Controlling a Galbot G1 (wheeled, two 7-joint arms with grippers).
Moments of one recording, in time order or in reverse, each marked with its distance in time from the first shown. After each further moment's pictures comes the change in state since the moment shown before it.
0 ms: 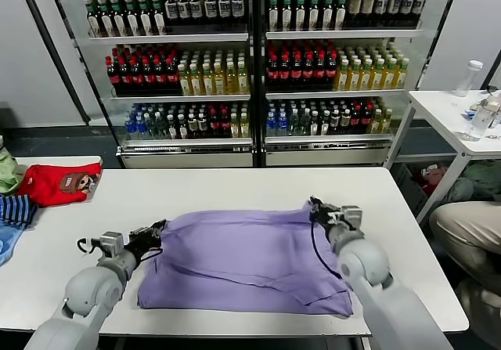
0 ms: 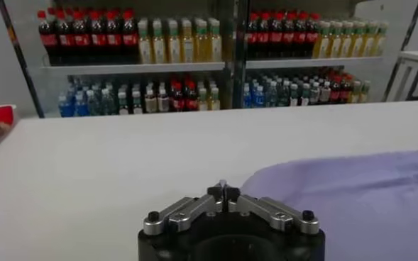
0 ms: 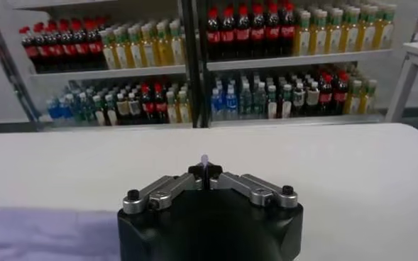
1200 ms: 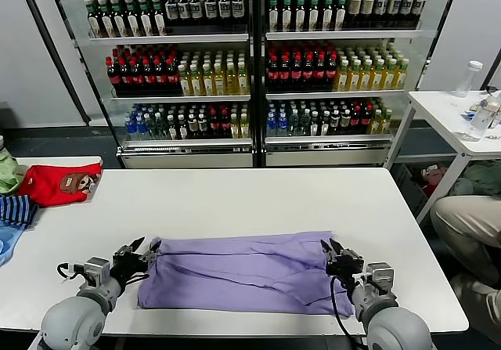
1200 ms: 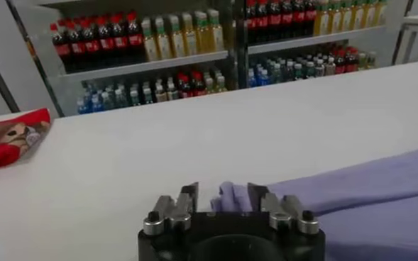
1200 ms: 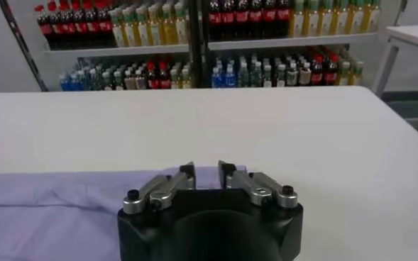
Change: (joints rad) left arm 0.209 0.017 -0.102 -0.163 0.098 0.017 -0.004; right arm -0.367 -0.031 0.133 0.295 -0.062 -0.023 -0.003
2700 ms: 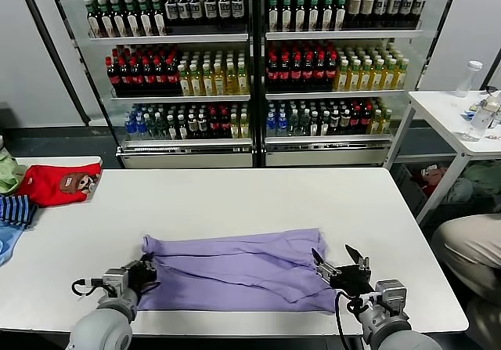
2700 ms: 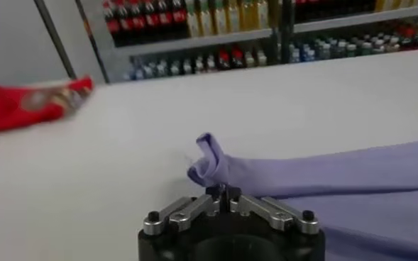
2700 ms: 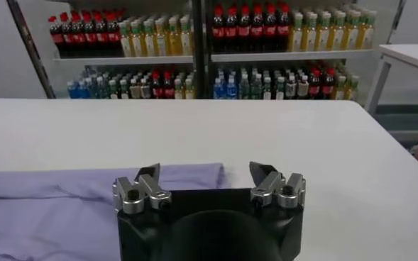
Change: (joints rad) left arm 0.022 -0.128 0.043 -0.055 0.102 0.084 -0.255; right arm -0.121 0.021 0.038 0.124 -0.072 -0.003 -0.021
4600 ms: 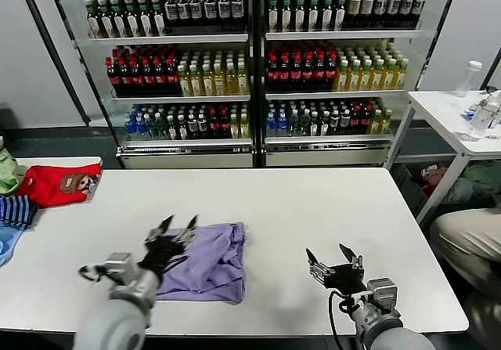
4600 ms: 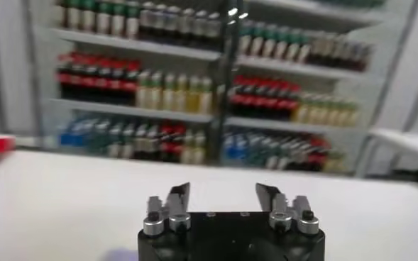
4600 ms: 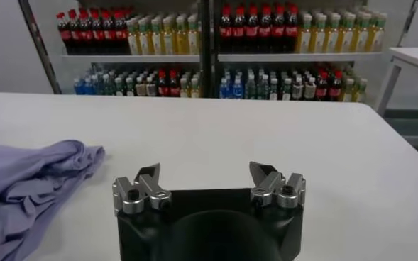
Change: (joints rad) left arm -0.015 -0.116 0.015 -0.233 -0.134 0.000 0.034; right arm 0.023 0.019 -0.036 -0.030 -0.044 0.000 -0.023
